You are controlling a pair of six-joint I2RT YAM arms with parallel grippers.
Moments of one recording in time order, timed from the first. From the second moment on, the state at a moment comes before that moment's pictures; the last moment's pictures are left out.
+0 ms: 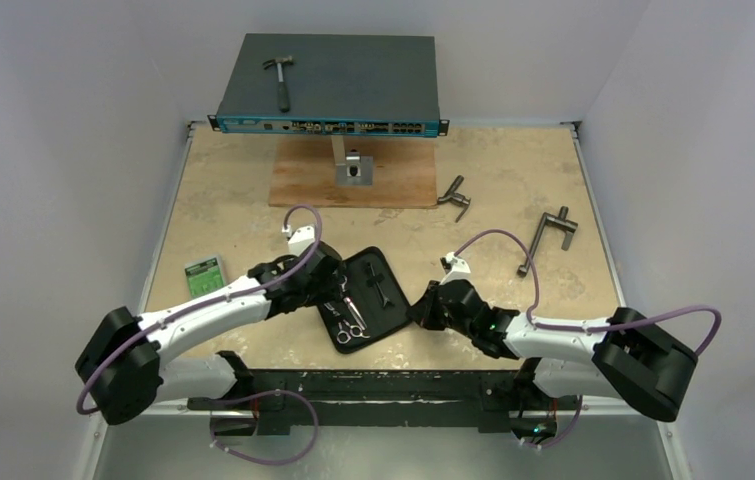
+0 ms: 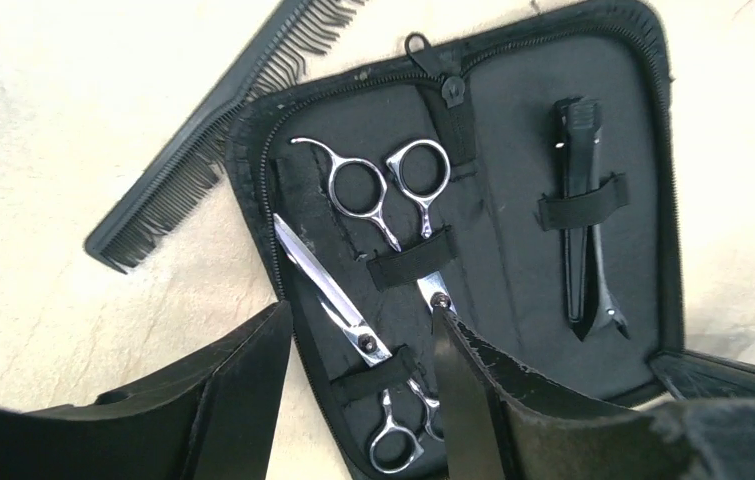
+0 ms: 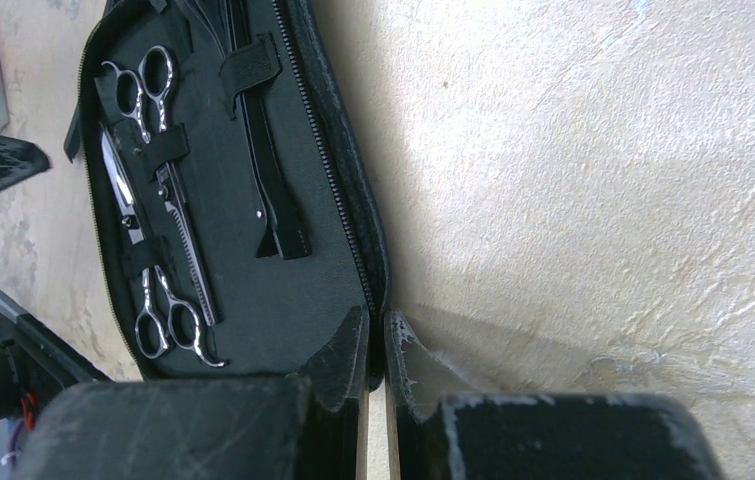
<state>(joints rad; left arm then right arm) -0.82 1.17 0.70 -0.55 -0.38 -0.96 0.92 1.19 0.26 0.29 0.17 0.92</state>
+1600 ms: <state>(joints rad) -0.81 1.45 0.75 -0.43 -0.33 -0.86 0.92 1.25 0.29 0.29 0.14 0.80</state>
